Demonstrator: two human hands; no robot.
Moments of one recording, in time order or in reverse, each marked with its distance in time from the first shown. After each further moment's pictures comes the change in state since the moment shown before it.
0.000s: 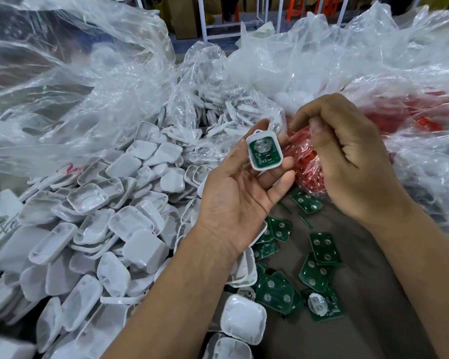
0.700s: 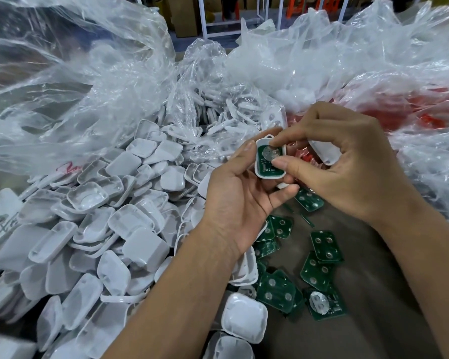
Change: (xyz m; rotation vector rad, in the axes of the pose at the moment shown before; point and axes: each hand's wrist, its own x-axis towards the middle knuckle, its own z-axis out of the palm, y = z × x) left_hand -0.002 -0.003 0.000 0.160 0.042 0.003; right_hand 0.001 -0.006 -0.006 -0.043 -0.110 -0.057
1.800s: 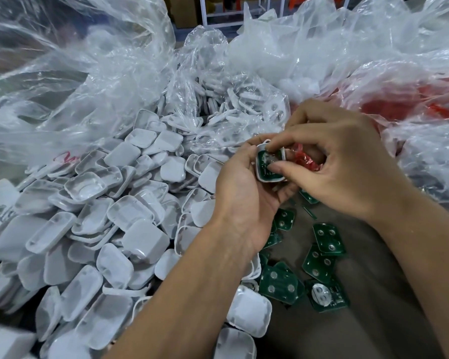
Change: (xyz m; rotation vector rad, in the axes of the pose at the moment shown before) left_hand -0.002 -0.012 0.012 -0.009 0.148 0.018; right_hand -0.003 -0.001 0.007 -0.126 -0.101 -0.017
